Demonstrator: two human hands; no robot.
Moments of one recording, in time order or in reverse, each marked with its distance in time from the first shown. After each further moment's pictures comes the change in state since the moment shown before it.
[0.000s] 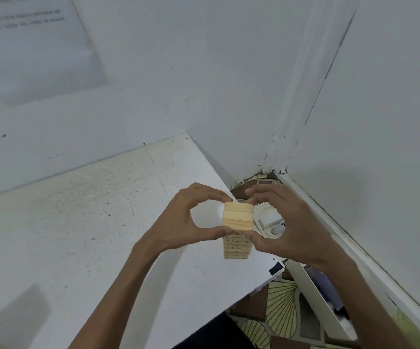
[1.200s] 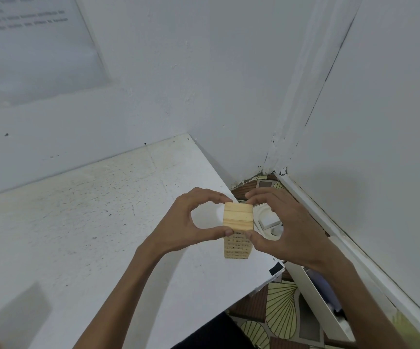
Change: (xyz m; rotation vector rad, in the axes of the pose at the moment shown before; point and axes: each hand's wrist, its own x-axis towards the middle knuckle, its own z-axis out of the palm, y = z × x) left_hand -0.006 -0.001 0.006 -0.082 0.030 -0.046; right_hand -0.003 0.006 0.009 0.002 -0.016 0.016
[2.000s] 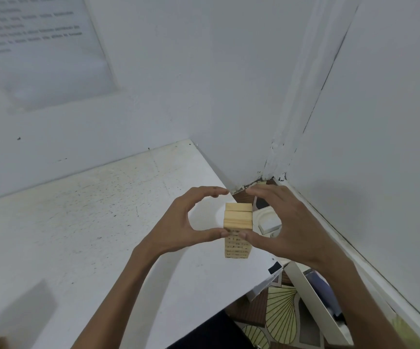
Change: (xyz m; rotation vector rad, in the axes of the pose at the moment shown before) left_hand -0.013 0.012 -0.011 0.021 -0.023 0.002; right_hand -0.001 -0.022 -0.013 -0.122 -0.002 0.041
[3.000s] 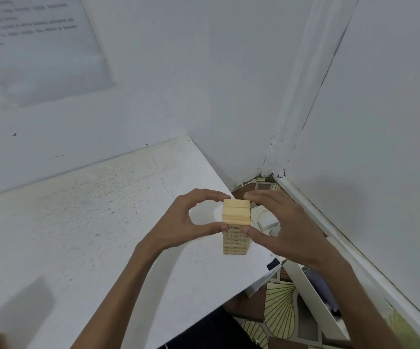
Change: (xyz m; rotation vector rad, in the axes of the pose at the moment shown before) left_hand 0.005 -0.008 0.008 -0.035 -0.024 -0.032; right_hand -0.009 0.012 0.012 0.039 -0.021 0.023
